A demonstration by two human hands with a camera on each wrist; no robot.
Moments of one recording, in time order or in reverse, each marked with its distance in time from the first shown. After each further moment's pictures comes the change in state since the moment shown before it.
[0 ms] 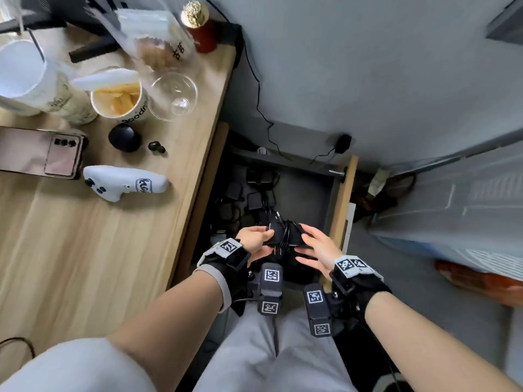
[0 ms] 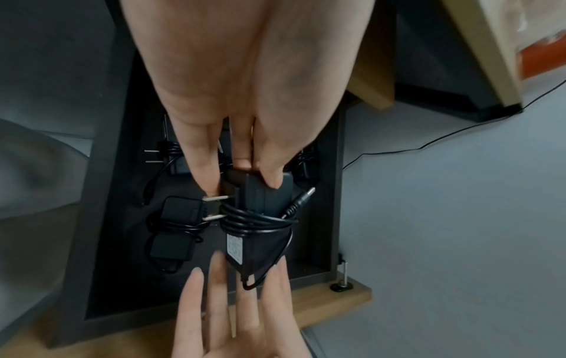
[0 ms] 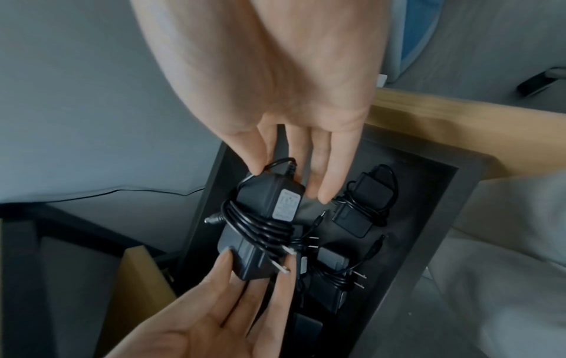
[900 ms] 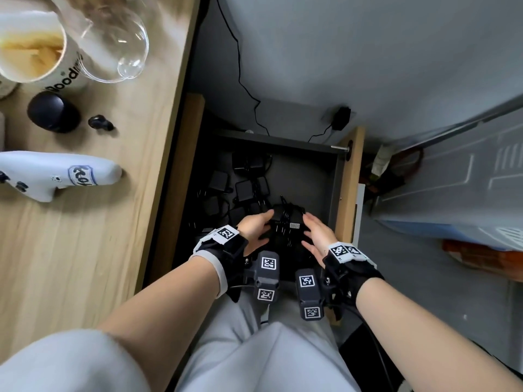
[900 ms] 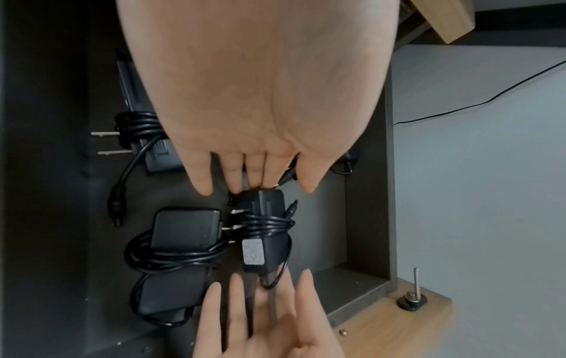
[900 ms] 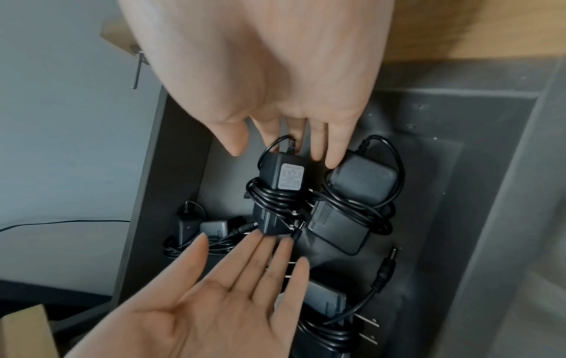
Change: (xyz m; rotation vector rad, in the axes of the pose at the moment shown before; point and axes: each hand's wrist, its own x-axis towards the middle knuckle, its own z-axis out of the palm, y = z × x) left_hand 0.078 -0.011 0.010 0.128 -0.146 -0.067; right_hand 0.080 0.035 0.002 0.165 0.153 -0.041
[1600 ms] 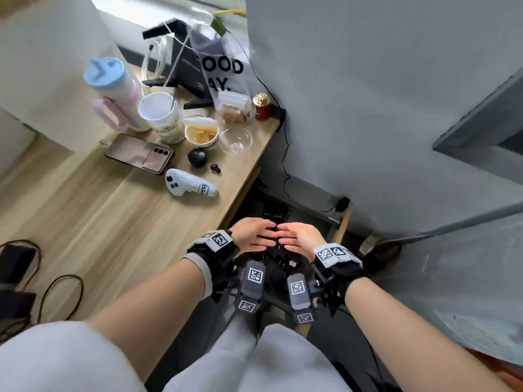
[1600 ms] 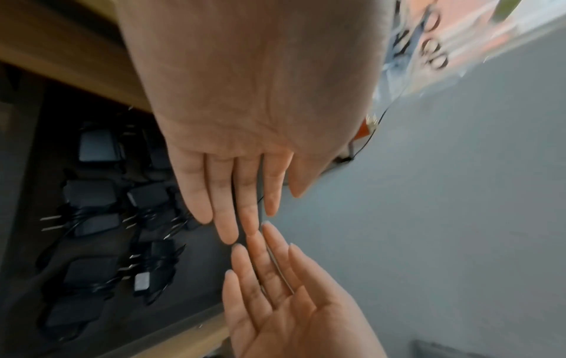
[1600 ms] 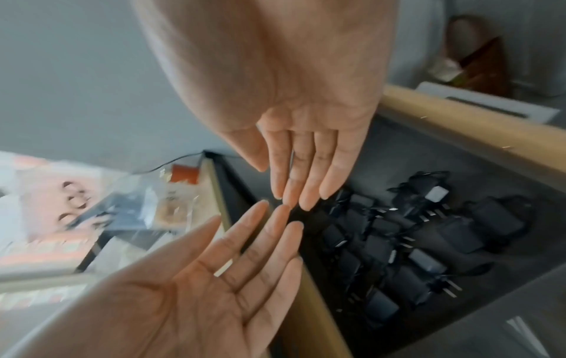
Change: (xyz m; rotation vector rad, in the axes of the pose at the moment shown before) left_hand -0.241 0.043 -0.013 0.060 0.011 0.336; right_hand -0.209 -0.119 0.052 -0.516 -0.305 -0.200
